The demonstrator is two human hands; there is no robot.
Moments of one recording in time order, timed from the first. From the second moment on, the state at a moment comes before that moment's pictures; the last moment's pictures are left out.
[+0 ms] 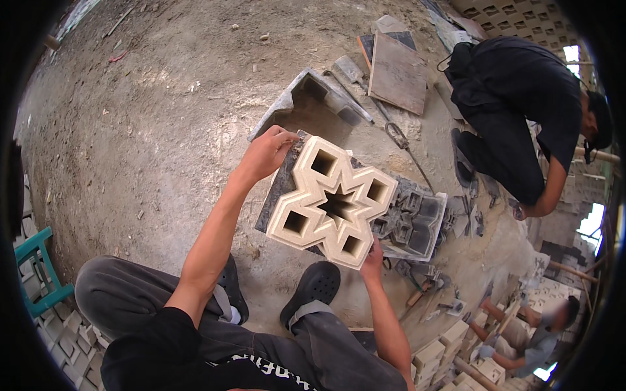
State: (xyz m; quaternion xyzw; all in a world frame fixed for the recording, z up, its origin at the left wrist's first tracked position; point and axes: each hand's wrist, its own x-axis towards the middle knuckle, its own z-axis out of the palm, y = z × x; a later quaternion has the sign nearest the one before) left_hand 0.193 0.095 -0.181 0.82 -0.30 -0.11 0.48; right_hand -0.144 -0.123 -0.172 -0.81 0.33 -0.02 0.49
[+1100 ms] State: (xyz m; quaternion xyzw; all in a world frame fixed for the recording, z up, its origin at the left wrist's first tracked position) left_hand 0.130 0.103 -0.203 0.84 -0.06 -0.20 0.50; right_hand -0.055 -0.132 -0.194 -0.52 0.33 -0.12 0.78
